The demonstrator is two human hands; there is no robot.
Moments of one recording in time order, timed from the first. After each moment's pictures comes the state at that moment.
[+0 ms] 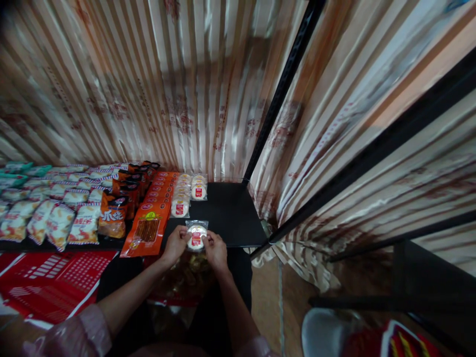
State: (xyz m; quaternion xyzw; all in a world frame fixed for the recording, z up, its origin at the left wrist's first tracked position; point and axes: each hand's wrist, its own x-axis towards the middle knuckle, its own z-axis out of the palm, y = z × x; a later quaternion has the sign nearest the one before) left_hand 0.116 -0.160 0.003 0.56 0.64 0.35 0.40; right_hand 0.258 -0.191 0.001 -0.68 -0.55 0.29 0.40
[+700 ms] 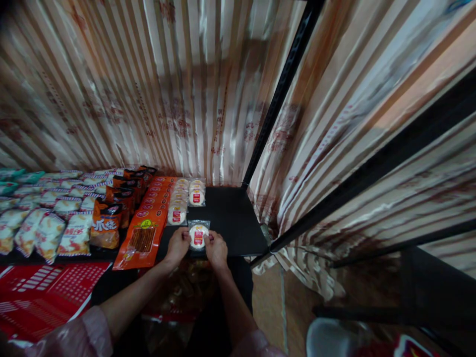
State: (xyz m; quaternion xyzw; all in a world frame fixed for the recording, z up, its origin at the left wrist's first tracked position) left_hand 0.135 -0.139 0.025 0.58 0.68 0.29 0.34; right_hand 0.270 -0.158 0.008 -0.75 -0.55 0.23 0.29
